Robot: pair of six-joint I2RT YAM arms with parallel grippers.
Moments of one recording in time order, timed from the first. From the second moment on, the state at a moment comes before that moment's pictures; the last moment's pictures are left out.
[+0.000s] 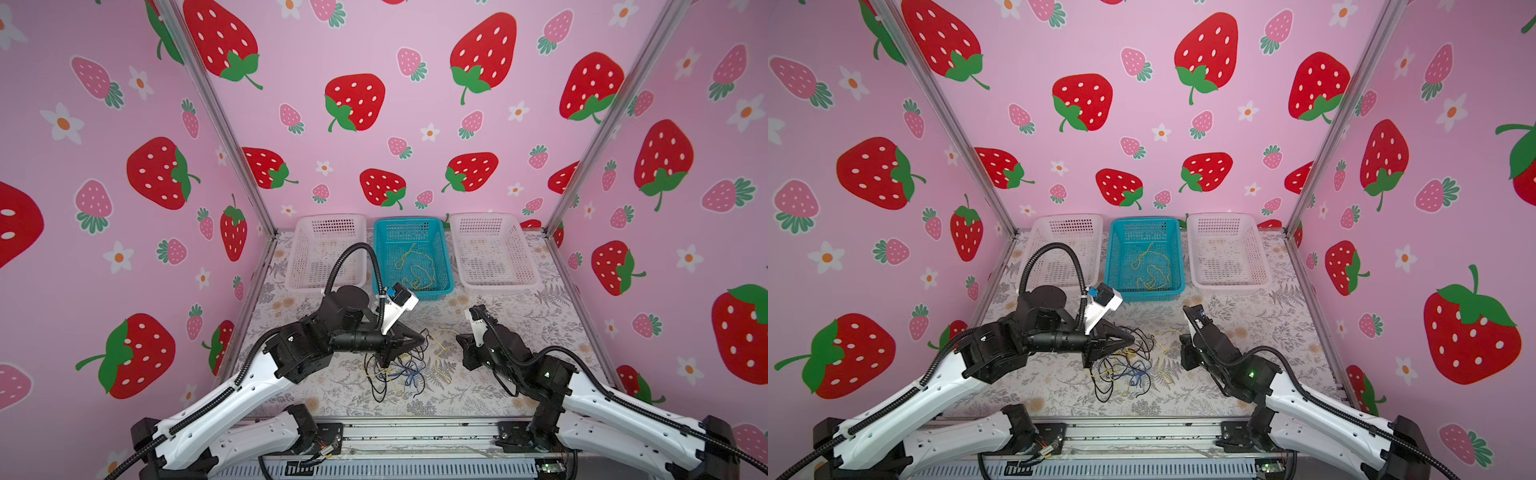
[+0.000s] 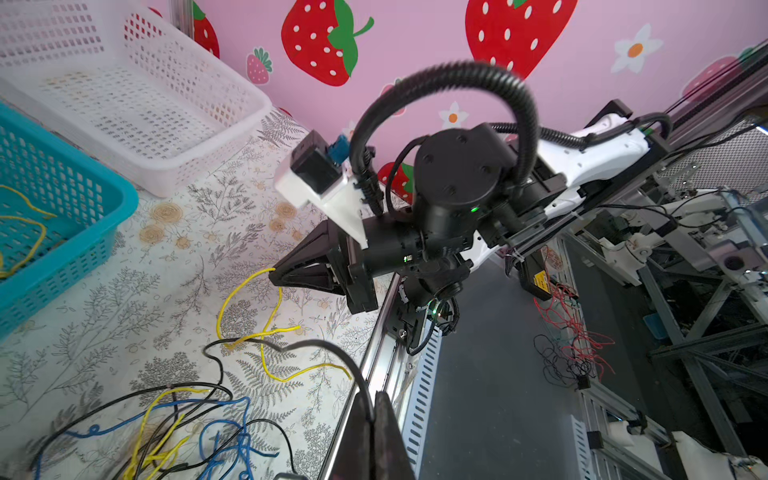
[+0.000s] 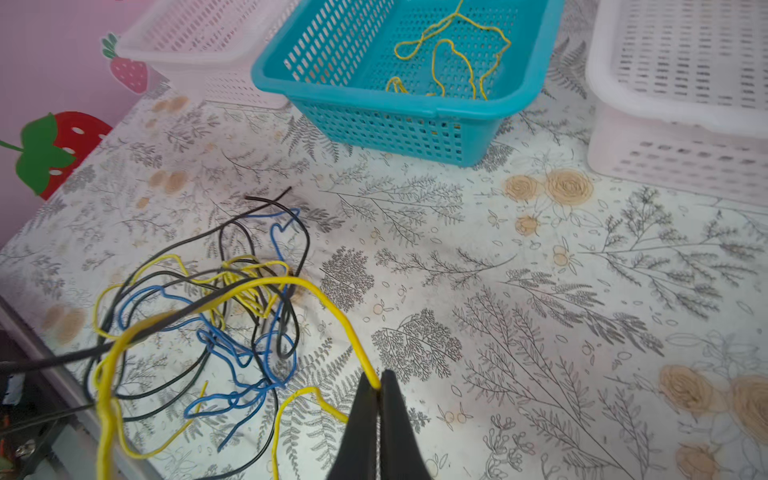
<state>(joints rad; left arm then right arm) -0.89 0.96 1.12 -0.61 0.46 -0.23 1.02 0.83 0.52 -0.34 0.25 0.46</state>
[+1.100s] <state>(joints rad) -0.86 1.00 1.66 -0.53 0.18 -0.19 0.99 1.17 0.33 0.03 0.16 0.53</state>
